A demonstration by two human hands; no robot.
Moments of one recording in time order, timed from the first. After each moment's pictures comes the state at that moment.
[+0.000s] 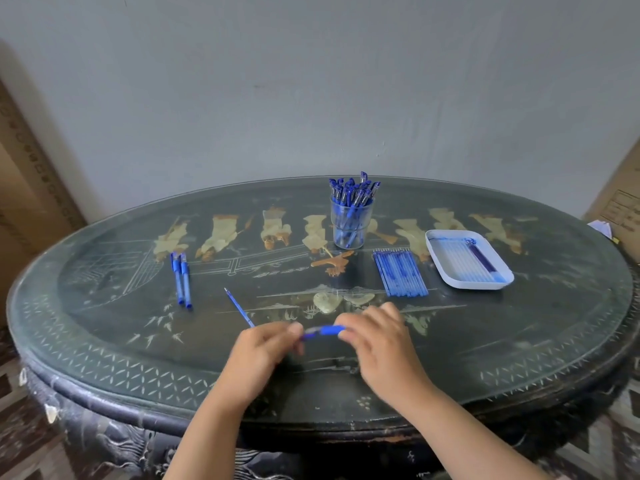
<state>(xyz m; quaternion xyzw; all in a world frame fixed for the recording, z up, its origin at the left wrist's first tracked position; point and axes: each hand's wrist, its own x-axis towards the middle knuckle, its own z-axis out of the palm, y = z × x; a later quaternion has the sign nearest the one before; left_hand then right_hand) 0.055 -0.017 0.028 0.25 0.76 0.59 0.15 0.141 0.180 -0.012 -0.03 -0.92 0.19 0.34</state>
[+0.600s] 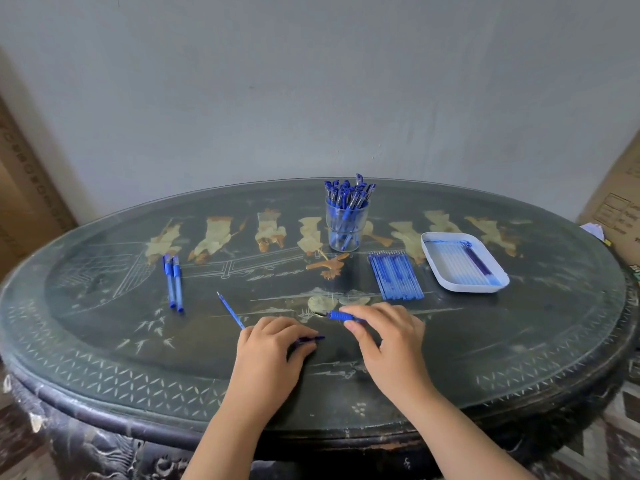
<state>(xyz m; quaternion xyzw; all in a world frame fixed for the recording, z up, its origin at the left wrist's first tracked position) 0.054 0.006 -0.004 0.36 0.86 0.33 -0.13 0.140 0.184 -0.011 -0.13 -0.89 0.24 0.37</state>
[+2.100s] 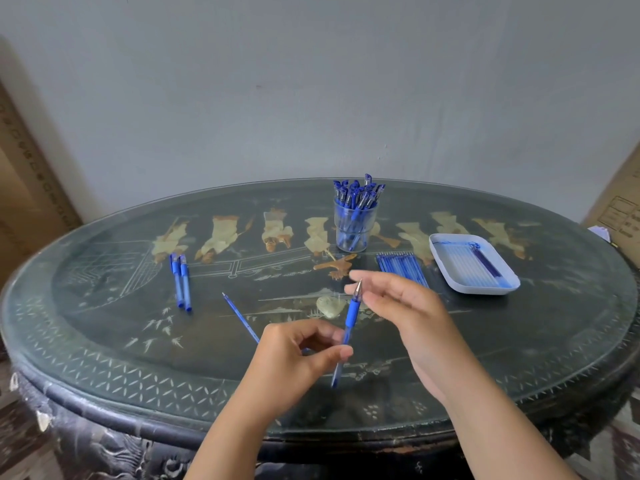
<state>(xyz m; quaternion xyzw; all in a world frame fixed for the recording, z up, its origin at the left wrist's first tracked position) 0.078 0.006 0.046 0.30 0.74 0.59 0.15 0.161 0.156 0.098 -0.14 -0.73 0.64 0.17</state>
